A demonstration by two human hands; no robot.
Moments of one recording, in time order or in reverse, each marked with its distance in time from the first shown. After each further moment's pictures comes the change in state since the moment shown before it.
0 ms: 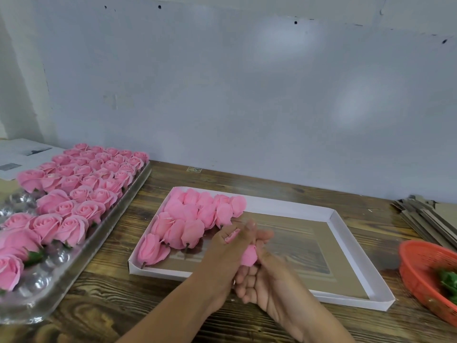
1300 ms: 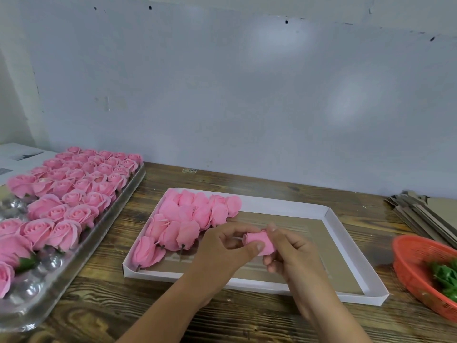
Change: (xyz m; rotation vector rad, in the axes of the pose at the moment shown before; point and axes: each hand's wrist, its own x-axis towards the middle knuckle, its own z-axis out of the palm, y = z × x) left_hand 0.006 0.000 -0.008 0.281 0.007 0.228; right_hand -0.001 -0.018 -0.027 -0.318 0.334 -0.357
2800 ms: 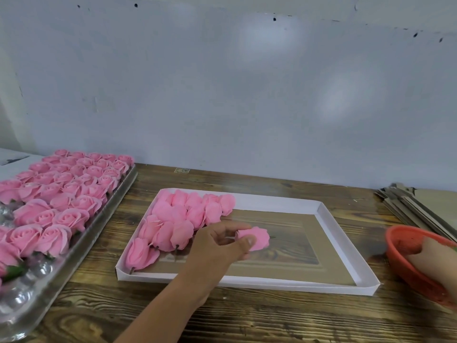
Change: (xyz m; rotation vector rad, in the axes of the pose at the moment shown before) left_hand -0.002 0.007 0.004 -0.113 0.052 -0.118; right_hand 0.065 0.019 -0.324 -1.363 0.584 0.546
